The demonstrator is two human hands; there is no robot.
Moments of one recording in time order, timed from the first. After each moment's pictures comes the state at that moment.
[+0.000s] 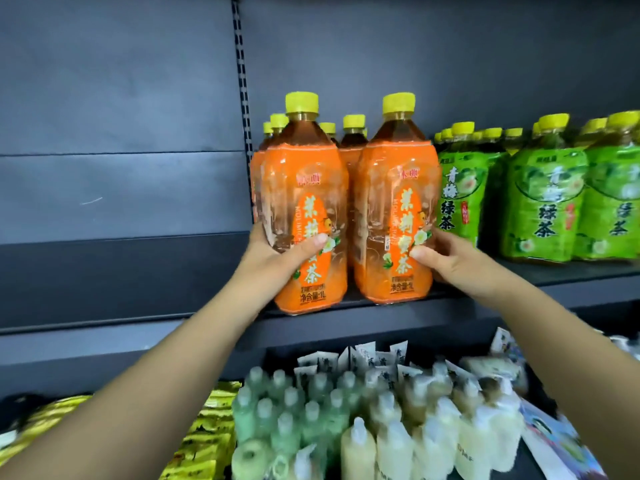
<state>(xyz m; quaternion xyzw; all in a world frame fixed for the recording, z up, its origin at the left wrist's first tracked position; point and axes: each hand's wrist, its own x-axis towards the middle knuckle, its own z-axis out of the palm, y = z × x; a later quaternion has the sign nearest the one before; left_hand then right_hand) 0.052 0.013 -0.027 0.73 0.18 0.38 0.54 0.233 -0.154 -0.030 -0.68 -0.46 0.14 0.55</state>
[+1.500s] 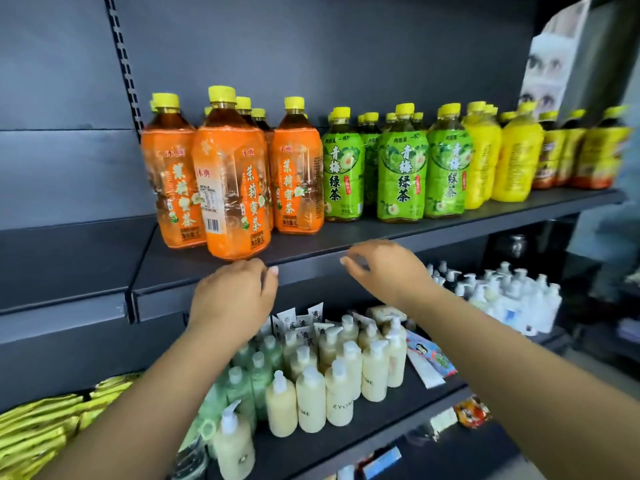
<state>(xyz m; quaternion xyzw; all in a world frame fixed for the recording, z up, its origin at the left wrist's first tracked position) 0.058 -0.089 -0.064 0.94 0.26 0.24 0.00 0.187 -0.242 -0.049 -0.88 -0.41 -0.19 0.14</state>
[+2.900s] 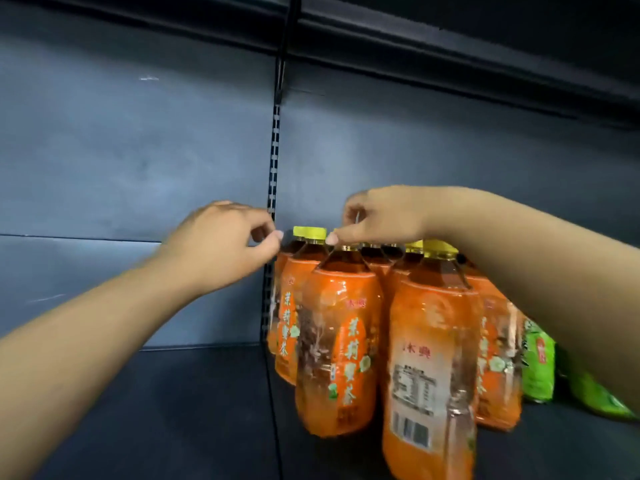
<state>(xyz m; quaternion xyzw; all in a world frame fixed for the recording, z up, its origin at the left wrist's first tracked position) 0.035 0.165 0.117 0.88 0.11 0.46 -0.08 0.149 0.010 0.177 -0.83 -0.52 -0.21 0.00</state>
